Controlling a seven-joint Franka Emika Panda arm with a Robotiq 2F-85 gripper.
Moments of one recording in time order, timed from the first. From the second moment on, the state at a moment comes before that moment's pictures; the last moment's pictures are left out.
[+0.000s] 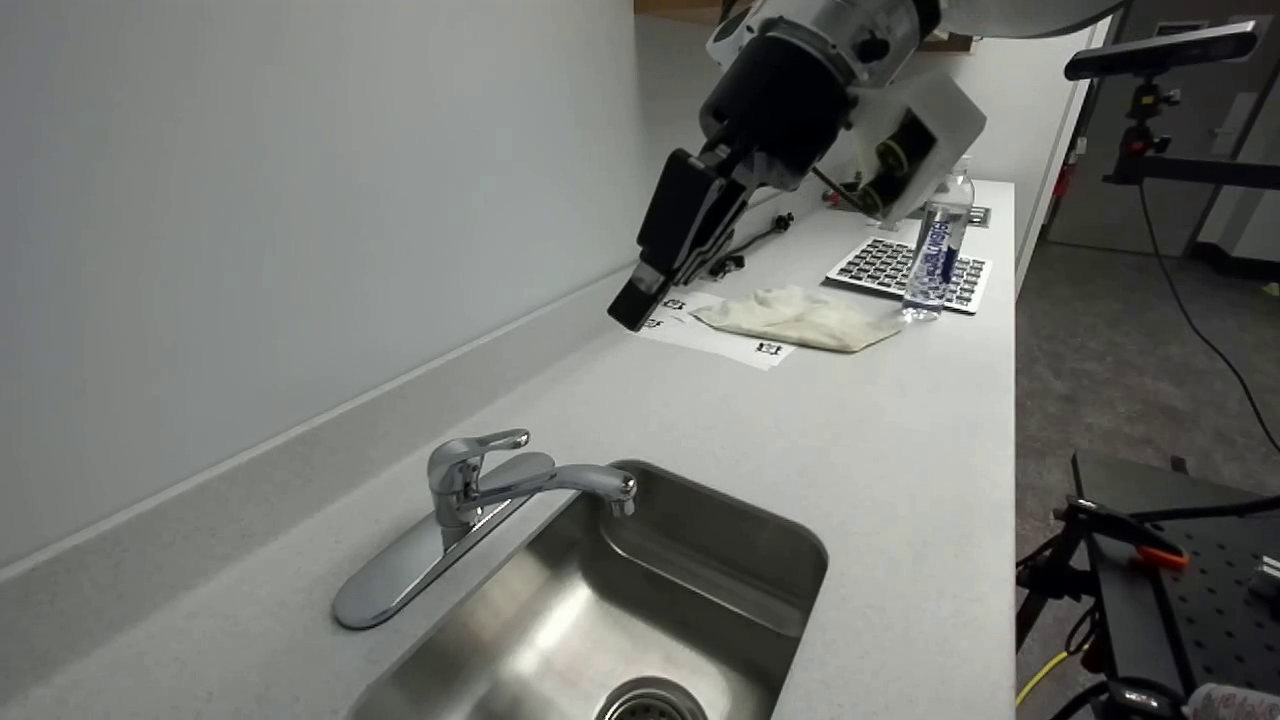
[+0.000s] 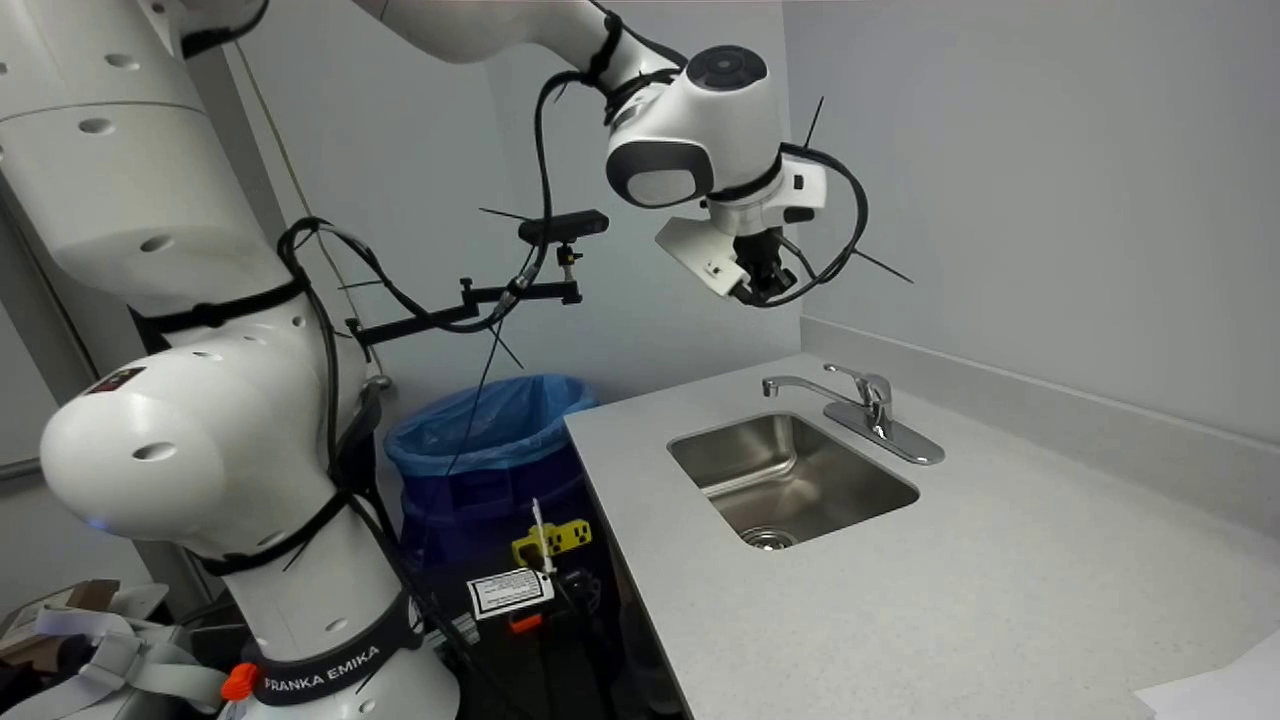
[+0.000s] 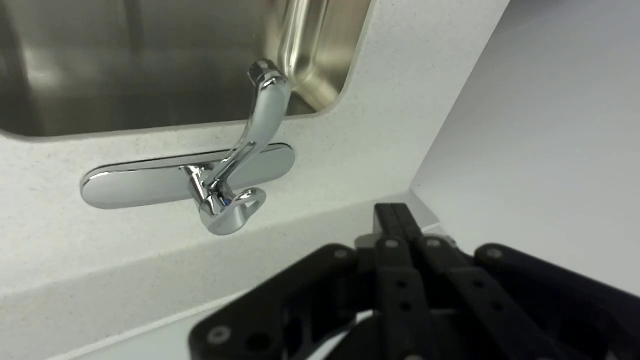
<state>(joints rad) -0.19 -0.08 0.48 -2.33 1.06 2.59 -0.69</state>
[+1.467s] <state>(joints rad) 0.04 -0.12 0.23 -2.35 1.07 2.68 -0.87</state>
